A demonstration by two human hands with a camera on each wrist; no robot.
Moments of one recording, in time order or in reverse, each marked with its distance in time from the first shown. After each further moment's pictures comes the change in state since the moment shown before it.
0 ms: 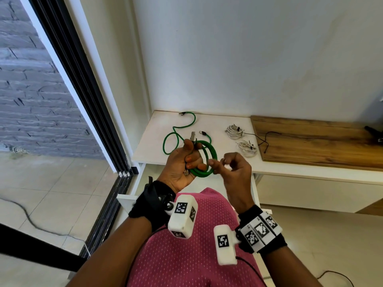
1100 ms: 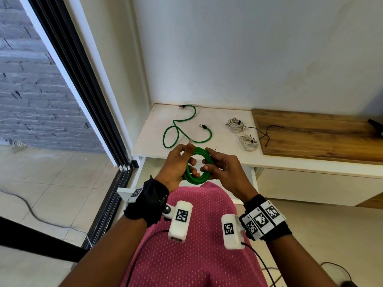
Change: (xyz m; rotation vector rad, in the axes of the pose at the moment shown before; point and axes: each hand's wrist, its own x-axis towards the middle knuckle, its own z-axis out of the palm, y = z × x) left_hand -0.010 -0.006 -0.014 0.591 0.404 -0.034; right_hand 0.010 0.012 -0.008 -0.259 -0.349 0.191
